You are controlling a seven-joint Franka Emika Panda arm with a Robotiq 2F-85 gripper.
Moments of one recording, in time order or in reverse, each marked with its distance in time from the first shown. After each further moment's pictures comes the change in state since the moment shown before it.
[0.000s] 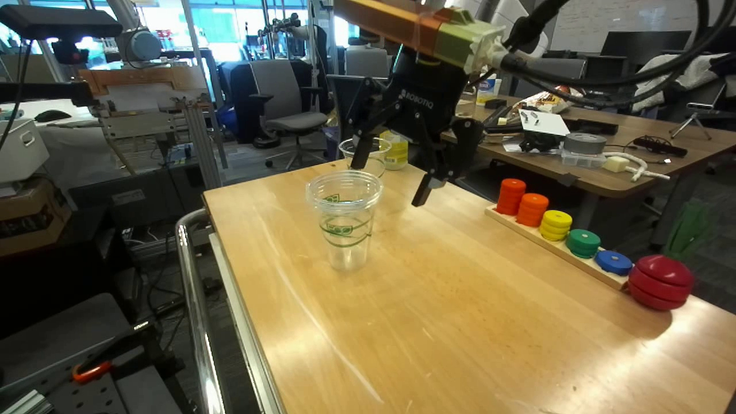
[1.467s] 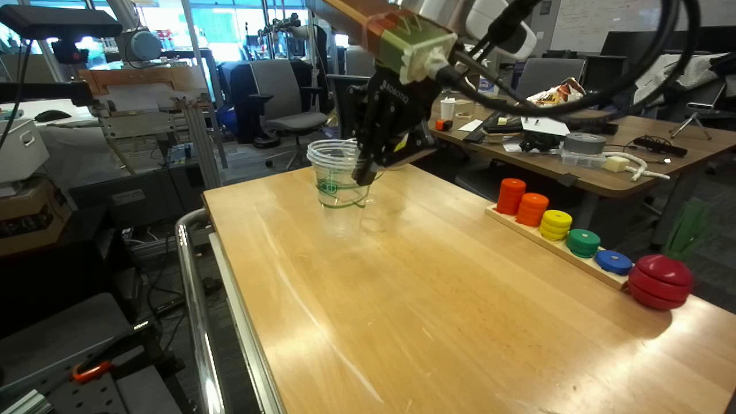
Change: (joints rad) arm -0.002 -0.092 -0.022 -0.096 0.156 0.043 0.091
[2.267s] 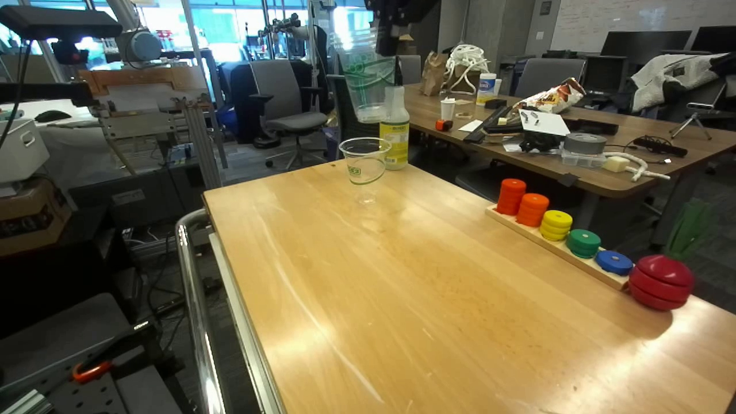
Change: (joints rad) arm 0.079 -0.049 0.052 0.257 0.000 -0.021 0.150
